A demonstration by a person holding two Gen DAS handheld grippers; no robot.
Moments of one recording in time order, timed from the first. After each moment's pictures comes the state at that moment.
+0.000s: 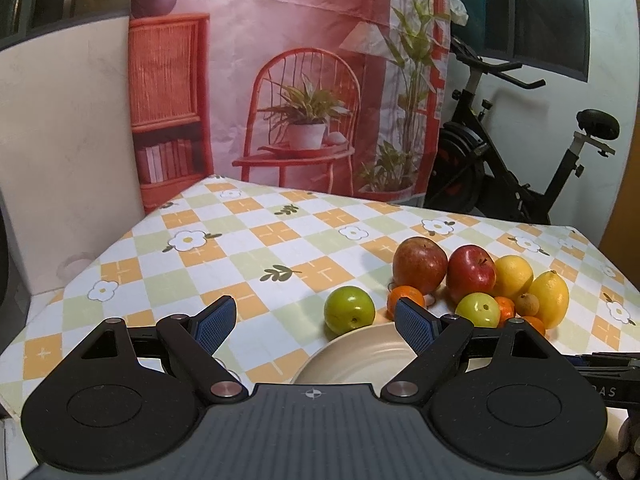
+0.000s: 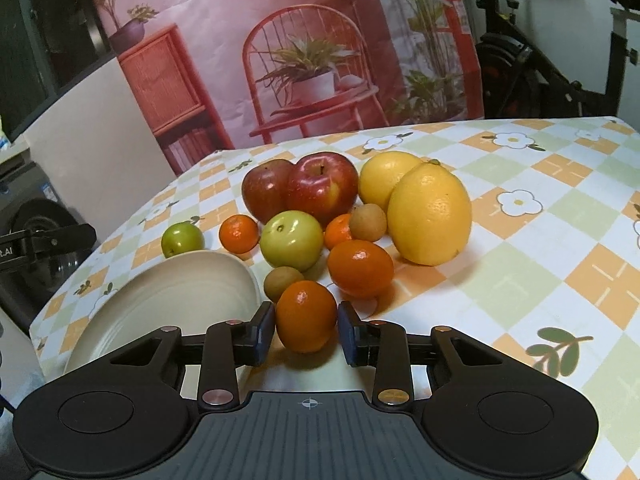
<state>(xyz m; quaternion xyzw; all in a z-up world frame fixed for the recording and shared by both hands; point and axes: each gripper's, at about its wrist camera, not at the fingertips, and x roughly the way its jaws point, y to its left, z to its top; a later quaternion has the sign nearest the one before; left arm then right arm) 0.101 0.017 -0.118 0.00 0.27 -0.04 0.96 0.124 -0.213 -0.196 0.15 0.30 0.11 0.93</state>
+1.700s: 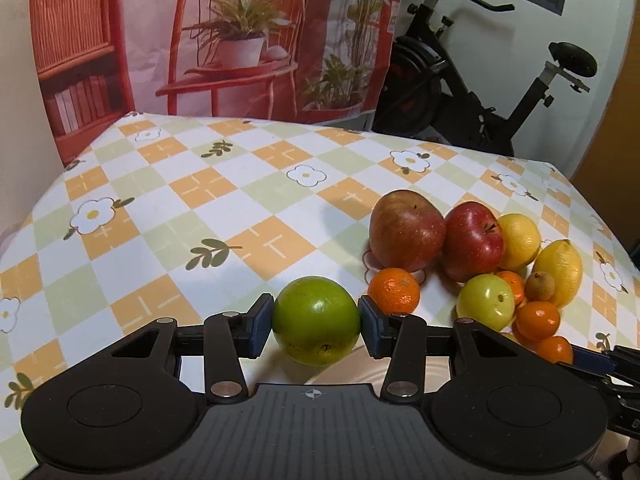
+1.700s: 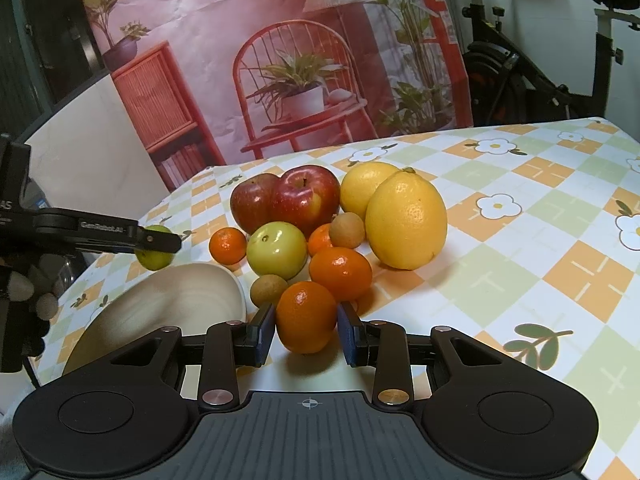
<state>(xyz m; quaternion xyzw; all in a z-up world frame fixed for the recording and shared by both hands) 0.210 0.003 -0.154 0.02 0.39 -0.13 0.91 0.115 -0.222 -0.198 0.16 0.28 0.10 0.94</state>
